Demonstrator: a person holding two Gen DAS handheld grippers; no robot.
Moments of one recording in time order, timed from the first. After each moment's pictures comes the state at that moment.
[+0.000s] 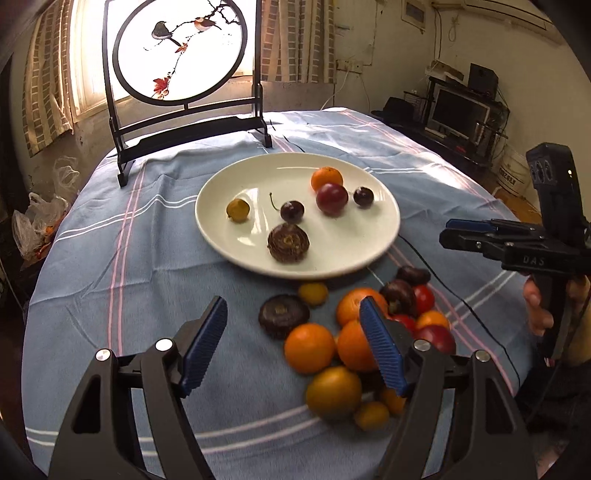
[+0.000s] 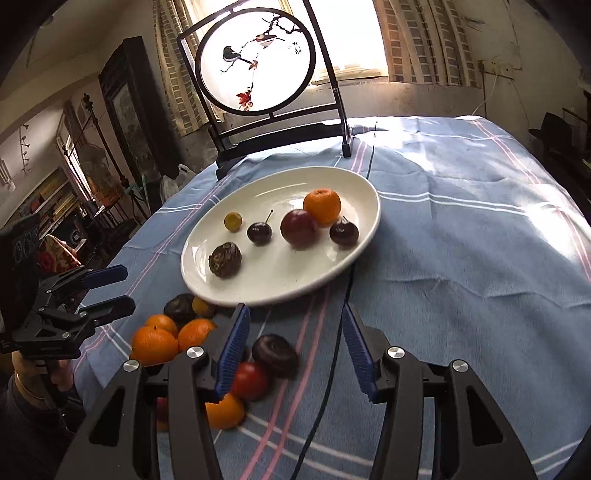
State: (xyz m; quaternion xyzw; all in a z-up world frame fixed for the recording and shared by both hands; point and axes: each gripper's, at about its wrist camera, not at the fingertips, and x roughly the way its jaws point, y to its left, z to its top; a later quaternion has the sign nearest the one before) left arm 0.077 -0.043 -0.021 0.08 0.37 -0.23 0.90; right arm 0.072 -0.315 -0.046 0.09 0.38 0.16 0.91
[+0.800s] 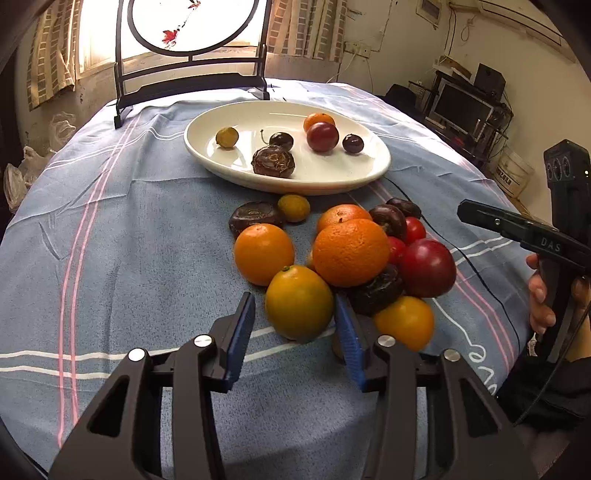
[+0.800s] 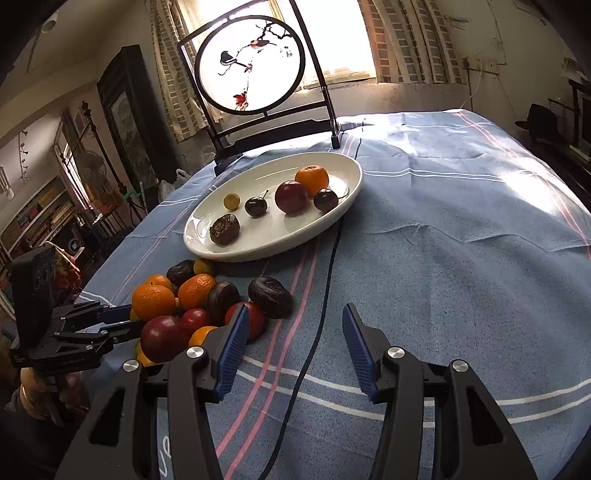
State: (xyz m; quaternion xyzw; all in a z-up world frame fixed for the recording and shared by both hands) left arm 0.055 -0.040 -0.070 0.03 0.42 -0.23 0.88; right arm 0.035 -0.321 -0.061 0.10 0.36 0.15 0.92
